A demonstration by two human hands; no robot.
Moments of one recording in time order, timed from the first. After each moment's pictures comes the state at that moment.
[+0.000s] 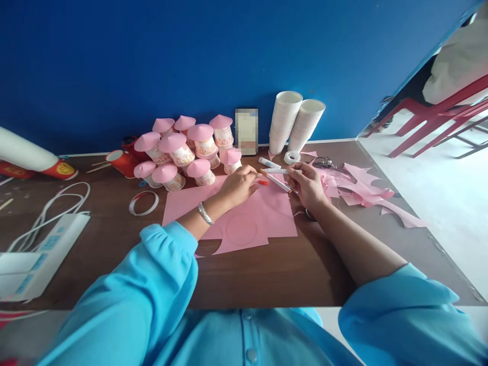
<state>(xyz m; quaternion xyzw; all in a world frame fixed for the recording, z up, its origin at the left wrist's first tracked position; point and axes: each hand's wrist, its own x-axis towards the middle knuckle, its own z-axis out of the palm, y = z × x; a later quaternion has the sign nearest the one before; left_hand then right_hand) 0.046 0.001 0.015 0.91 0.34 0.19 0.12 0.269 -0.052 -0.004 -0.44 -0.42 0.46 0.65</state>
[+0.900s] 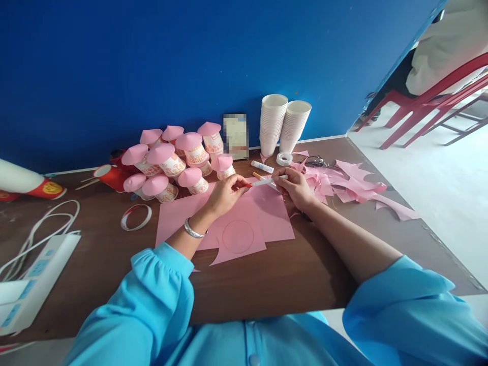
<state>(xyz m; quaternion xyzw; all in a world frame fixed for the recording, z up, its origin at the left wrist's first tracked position) 0.032 0.006 0.001 0.81 0.36 0.33 0.33 0.269 -0.053 -0.005 -0.47 -0.49 0.45 0.57</state>
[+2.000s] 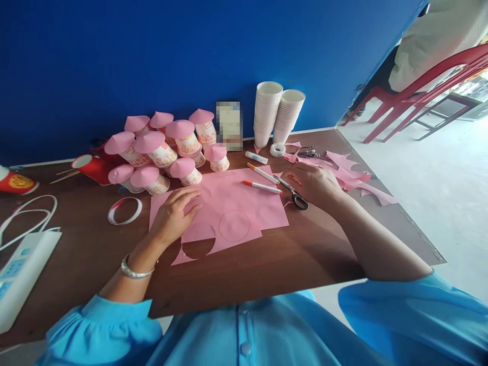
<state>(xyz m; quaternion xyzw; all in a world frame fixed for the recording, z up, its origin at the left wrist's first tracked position) -0.092 -0.039 -0.001 0.88 0.39 0.26 0.07 0.306 -0.098 0.033 -0.66 -0.74 -0.04 0.12</state>
